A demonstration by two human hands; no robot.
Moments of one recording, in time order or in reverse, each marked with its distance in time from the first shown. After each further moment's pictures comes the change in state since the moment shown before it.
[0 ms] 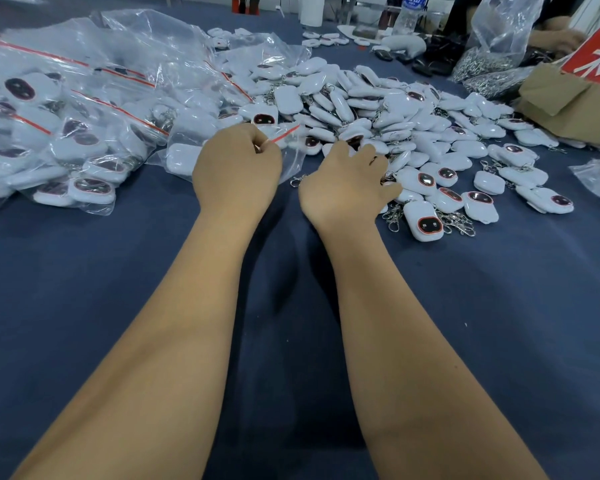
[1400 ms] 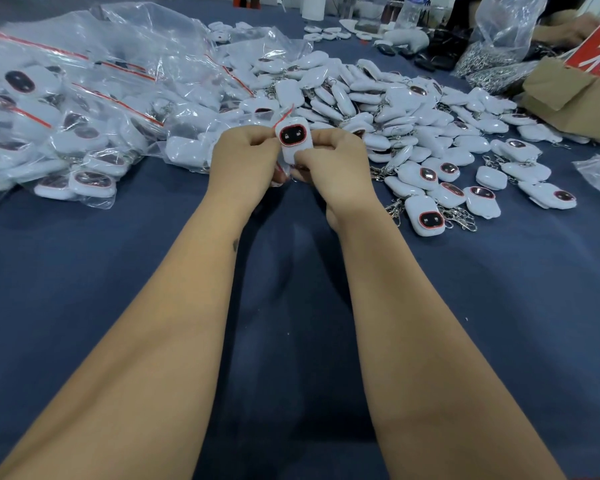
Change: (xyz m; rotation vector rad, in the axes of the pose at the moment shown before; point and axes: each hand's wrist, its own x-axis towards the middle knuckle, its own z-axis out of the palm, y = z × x) left_hand 0.004 -0.005 0.008 -0.618 -0.245 -0.148; right_hand 0.009 -0.003 0.000 1.186 -0.244 0.058
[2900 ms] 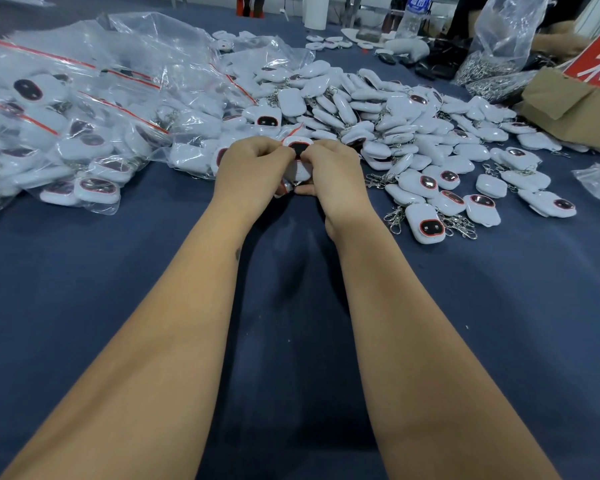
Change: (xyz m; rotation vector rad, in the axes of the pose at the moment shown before) left_hand -0.001 -0.002 0.001 0.061 -0.024 -0.023; right_hand 0.000 -0.002 0.002 0.013 -0.048 0.056
